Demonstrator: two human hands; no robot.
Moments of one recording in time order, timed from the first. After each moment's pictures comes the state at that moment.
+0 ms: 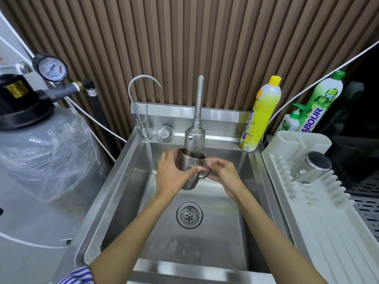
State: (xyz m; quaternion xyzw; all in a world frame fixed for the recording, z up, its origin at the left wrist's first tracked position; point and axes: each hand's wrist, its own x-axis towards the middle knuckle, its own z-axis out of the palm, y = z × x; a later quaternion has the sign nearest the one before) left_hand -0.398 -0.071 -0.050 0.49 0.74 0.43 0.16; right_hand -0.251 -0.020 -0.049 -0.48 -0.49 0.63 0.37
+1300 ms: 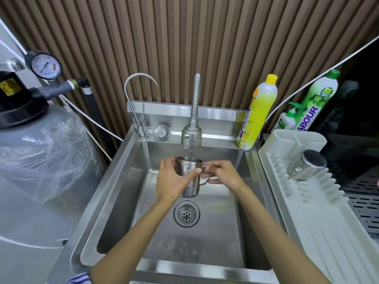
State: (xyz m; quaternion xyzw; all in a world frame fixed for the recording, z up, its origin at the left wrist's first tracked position) left_hand -0.387 -0.075 -0.067 0.46 0.76 0.41 0.19; right_hand -0.241 -0.024 -0.038 -0.54 -0.59 0.55 0.25
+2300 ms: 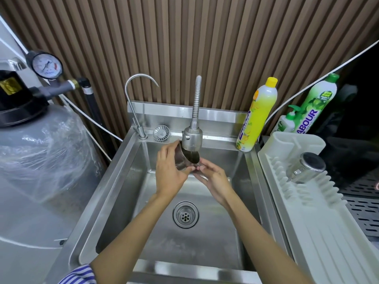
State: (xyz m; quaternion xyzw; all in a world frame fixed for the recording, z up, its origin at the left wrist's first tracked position) left_hand -0.395 -0.066 -0.052 0.56 0.66 0.49 0.07; right_hand -0.260 -0.032 -0.062 -0.39 -0.44 0.71 0.39
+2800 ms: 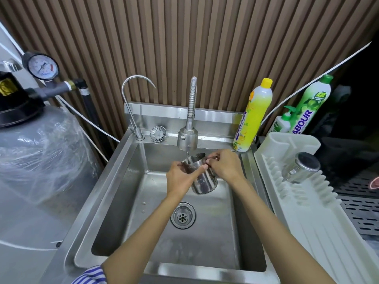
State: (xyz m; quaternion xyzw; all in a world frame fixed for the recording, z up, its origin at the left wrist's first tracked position) left_hand -0.363 -0.053 -0.074 0.37 0.72 0.48 0.34; right_hand -0.241 -0.010 -0.011 -0.62 -0.71 0.26 0.23
